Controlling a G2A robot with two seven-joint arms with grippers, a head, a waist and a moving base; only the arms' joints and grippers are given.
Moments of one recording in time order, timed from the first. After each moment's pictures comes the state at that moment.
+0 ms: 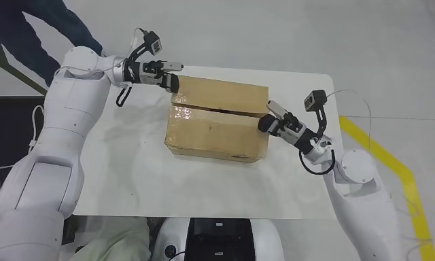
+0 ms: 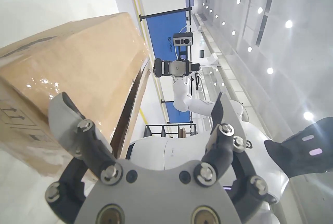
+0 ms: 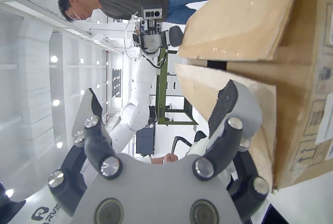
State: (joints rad) left arm 0.44 -1.06 -1.00 -0.76 -0.58 -0.28 -1.54; right arm -1.35 -1.19 1.36 -1.82 0.33 0.04 0.68
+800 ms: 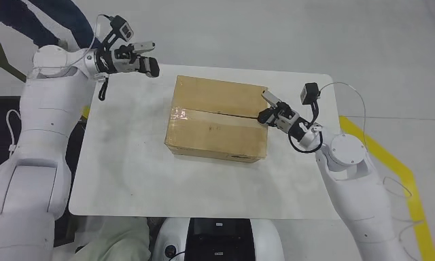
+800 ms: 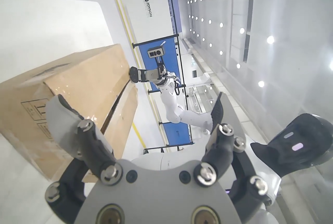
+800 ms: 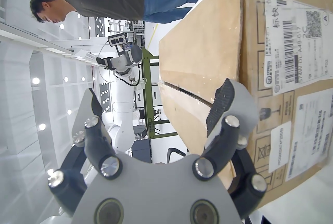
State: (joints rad) left arm 0.45 -0.99 -1.13 -0.73 -0.65 -0.32 -1.50; right arm -1.24 -1.19 1.29 -1.68 0.28 0.14 0.62
